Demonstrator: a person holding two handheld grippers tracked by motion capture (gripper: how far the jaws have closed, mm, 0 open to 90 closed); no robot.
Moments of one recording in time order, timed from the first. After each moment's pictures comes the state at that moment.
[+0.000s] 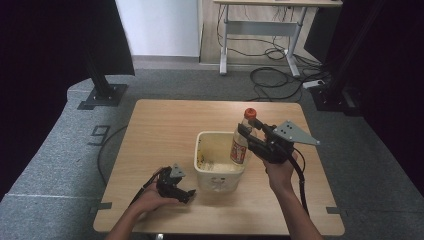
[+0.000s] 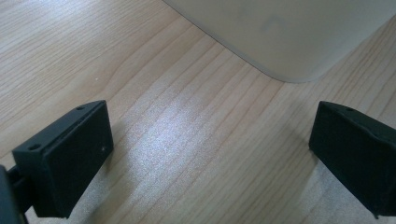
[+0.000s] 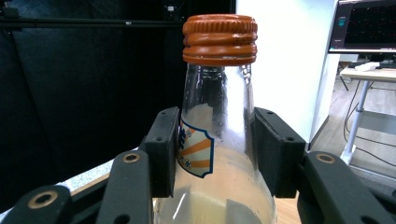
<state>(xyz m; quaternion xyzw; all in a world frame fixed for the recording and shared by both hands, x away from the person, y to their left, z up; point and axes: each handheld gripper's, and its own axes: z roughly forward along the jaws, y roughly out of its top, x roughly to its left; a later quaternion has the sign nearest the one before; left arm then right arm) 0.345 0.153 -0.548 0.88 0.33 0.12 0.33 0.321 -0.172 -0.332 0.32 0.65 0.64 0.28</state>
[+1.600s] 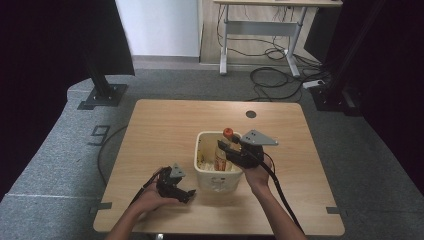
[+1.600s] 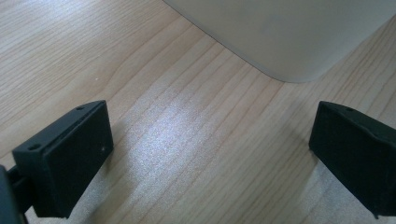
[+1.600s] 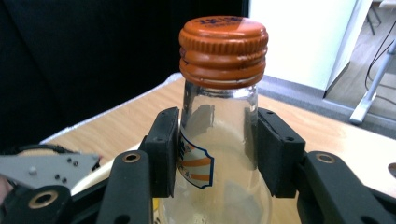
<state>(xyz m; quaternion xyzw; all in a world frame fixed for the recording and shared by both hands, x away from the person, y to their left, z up) 0.345 0.153 -0.548 0.88 0.33 0.12 0.33 0.355 -0.126 -0.407 0.34 0.72 0.56 0.22</state>
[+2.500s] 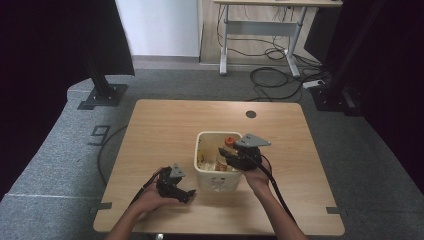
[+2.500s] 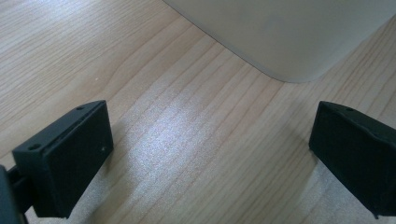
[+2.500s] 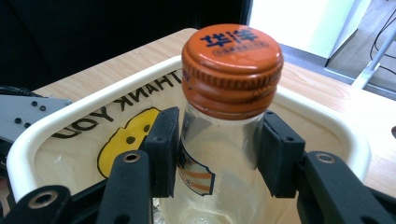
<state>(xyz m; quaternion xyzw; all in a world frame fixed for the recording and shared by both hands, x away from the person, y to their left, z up) 0.345 0.153 -0.548 0.88 0.33 0.12 0.33 0.365 -0.128 -0.433 0.34 0.76 0.50 0.21</state>
